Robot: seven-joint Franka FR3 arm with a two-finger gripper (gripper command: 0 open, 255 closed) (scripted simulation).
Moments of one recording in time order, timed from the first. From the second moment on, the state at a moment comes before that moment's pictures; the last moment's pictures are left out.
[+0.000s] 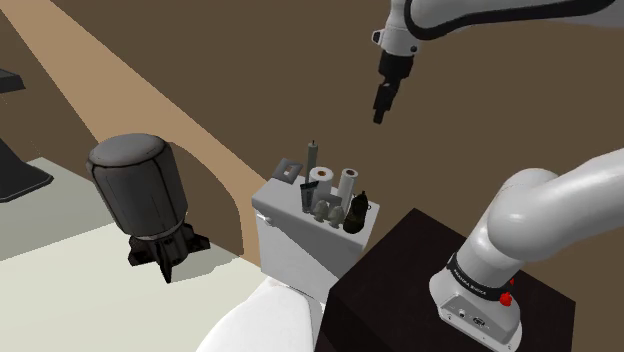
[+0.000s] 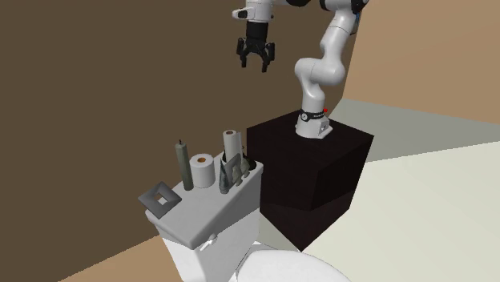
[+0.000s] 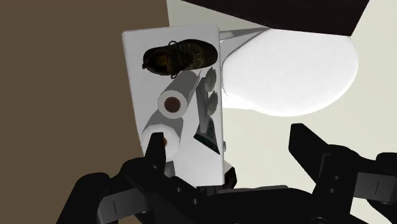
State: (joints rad) arm 0.03 -0.61 -0.05 -2.37 -0.10 1.80 -0.31
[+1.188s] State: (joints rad) arm 0.09 0.02 -0.13 -2.27 -0.06 2.25 -0.63
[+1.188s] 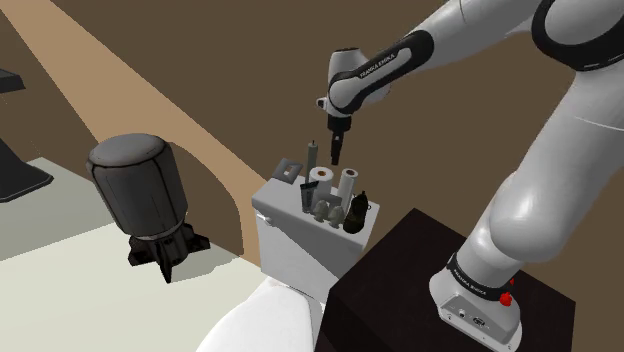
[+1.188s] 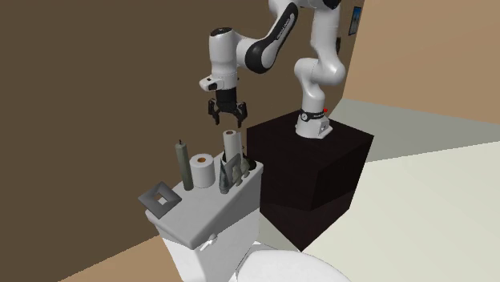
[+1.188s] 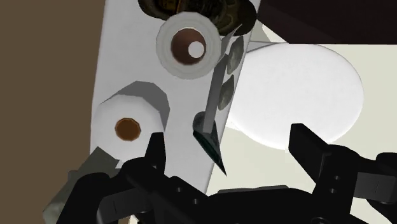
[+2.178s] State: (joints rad) arm 0.08 0.43 -0.10 -2.10 0.00 2.44 -0.78
